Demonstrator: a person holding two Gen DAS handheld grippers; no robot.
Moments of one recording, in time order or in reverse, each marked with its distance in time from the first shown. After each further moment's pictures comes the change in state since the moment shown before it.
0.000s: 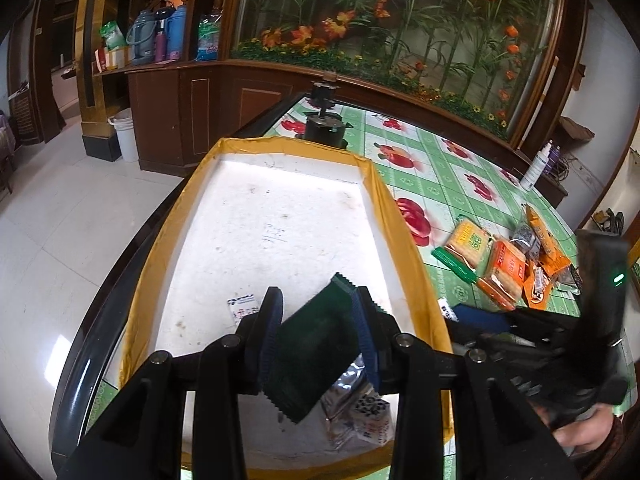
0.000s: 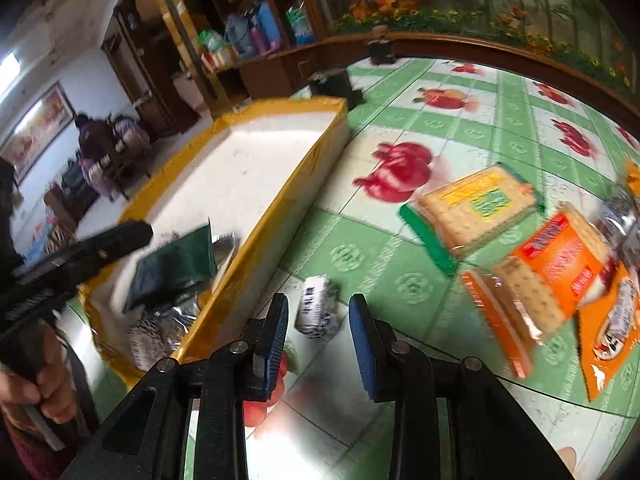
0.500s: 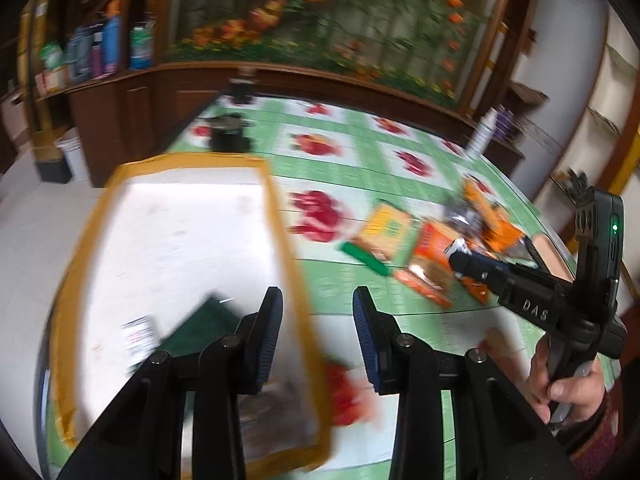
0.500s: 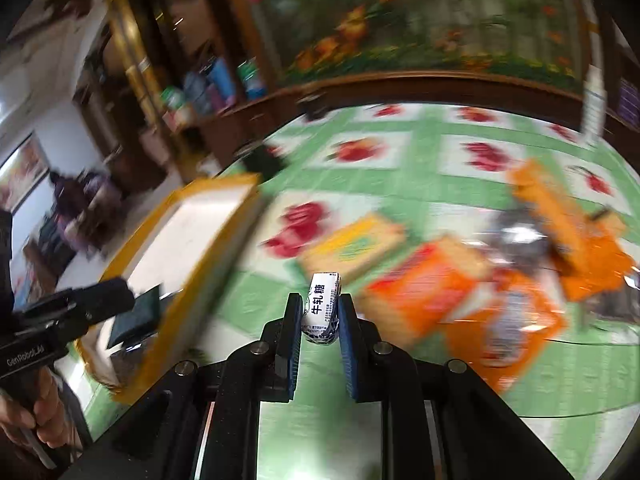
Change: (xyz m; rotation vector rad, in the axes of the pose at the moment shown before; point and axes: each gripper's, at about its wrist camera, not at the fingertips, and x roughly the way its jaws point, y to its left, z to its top) left arm 0.013 -0.085 0.017 0.150 0.080 -0.159; right arm -0.084 -0.087 -0.014 0.170 -0.208 -0.103
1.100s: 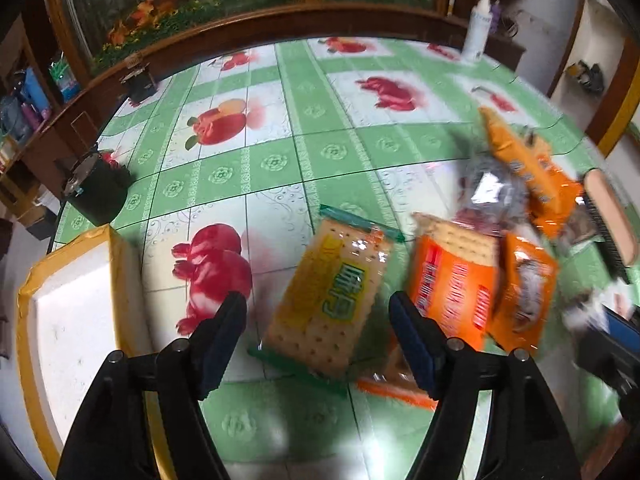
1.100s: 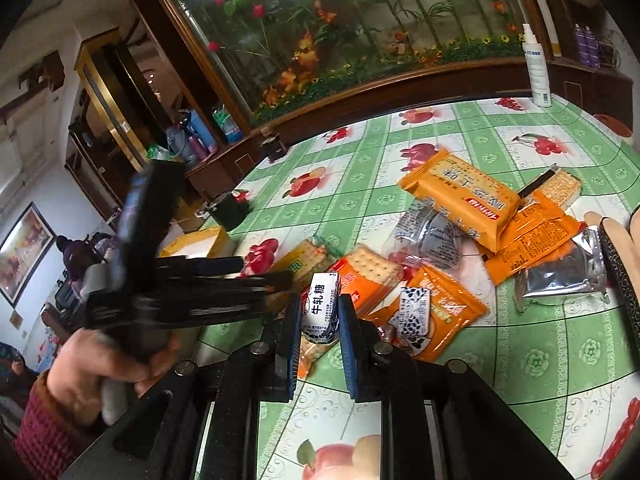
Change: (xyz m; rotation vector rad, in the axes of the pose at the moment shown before) left arm 0.160 -0.083 0.070 0.267 0.262 0.133; right arm -0.044 -0.058 0.000 0.174 -0.077 0.067
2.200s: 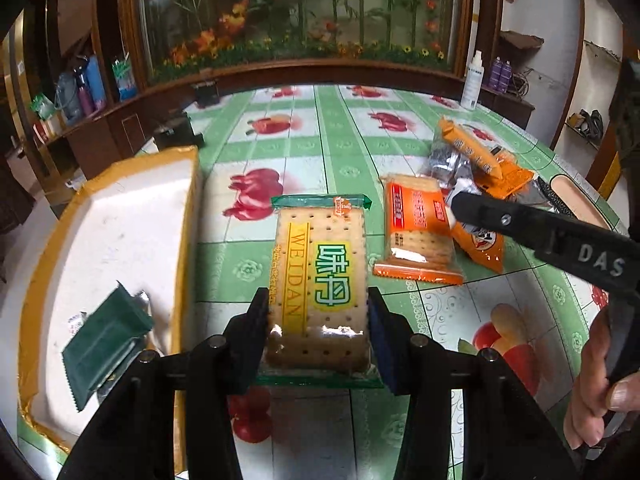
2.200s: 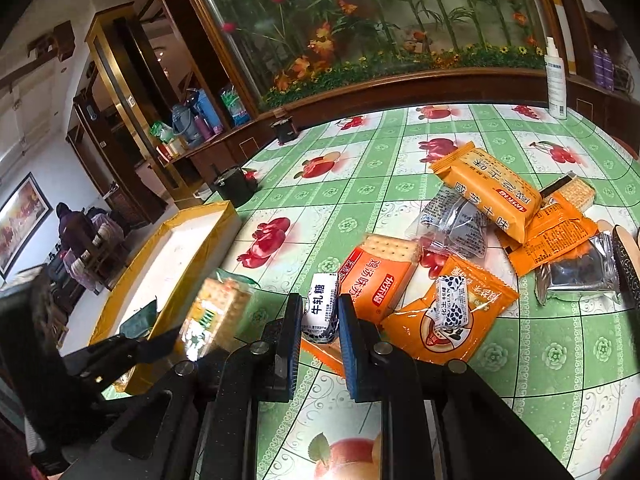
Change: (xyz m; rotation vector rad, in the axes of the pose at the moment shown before) left arm -0.087 -0.017 -0.127 -0.140 -0.256 0.045; right arm 0.015 0.022 -0.015 -0.086 0.028 -0.029
